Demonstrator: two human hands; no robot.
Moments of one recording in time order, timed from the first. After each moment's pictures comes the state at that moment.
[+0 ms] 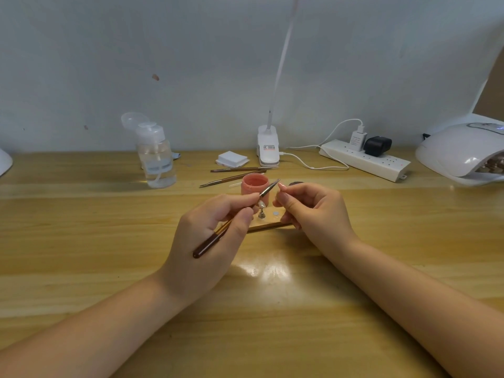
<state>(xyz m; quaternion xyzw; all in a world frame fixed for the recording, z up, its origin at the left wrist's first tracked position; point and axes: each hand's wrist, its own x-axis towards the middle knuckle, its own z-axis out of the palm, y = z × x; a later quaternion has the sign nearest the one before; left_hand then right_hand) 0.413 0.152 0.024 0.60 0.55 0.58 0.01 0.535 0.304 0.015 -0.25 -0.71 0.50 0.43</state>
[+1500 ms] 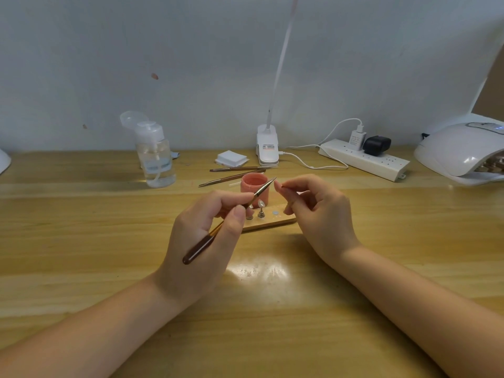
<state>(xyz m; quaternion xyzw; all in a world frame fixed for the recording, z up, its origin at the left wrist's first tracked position) 0.416 0.148 0.027 0.58 0.55 0.60 0.02 0.541 0.299 0.016 -0.20 -0.80 0.27 0.49</state>
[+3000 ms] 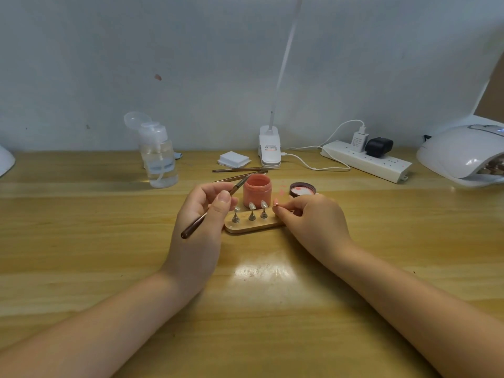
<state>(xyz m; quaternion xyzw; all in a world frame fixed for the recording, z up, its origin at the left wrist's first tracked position) 0.407 0.161 0.017 0.40 0.57 0.70 0.17 0.532 0.302 0.013 -0.38 -0.86 0.16 0.30</state>
